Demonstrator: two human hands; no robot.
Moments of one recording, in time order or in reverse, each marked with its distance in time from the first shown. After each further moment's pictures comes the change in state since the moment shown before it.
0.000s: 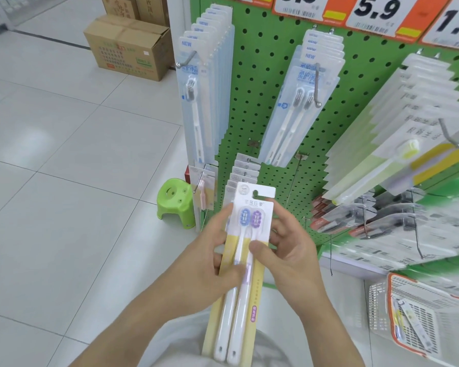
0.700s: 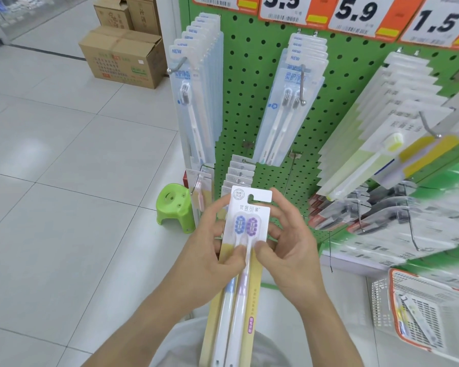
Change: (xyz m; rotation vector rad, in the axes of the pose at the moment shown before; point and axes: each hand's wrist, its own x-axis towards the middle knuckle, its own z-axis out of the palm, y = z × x) left_hand 0.008 0.002 0.011 -0.038 0.160 0.090; right_hand -0.003 -0.001 0.000 0.031 0.010 -0.128
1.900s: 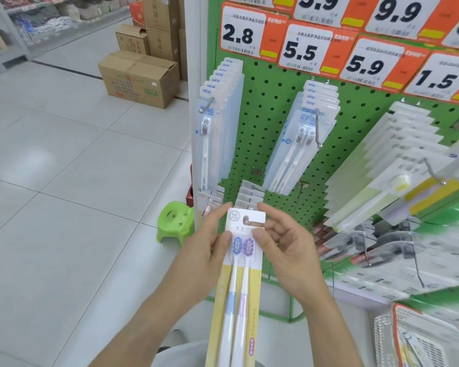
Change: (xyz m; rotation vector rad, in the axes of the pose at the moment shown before) left_hand 0.023 0.003 -0.031 0.179 0.143 0.072; right_hand 0.045 -0.007 0.007 -0.163 -0.036 0.012
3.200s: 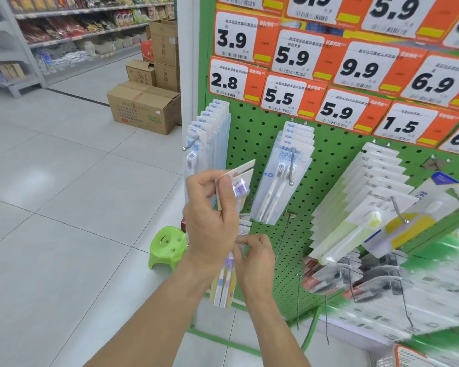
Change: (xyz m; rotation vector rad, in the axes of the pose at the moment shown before) left_hand 0.088 0.068 0.042 -0.097 0.837 0.697; right_hand 0.061 0.067 0.015 -0.680 0.334 0.002
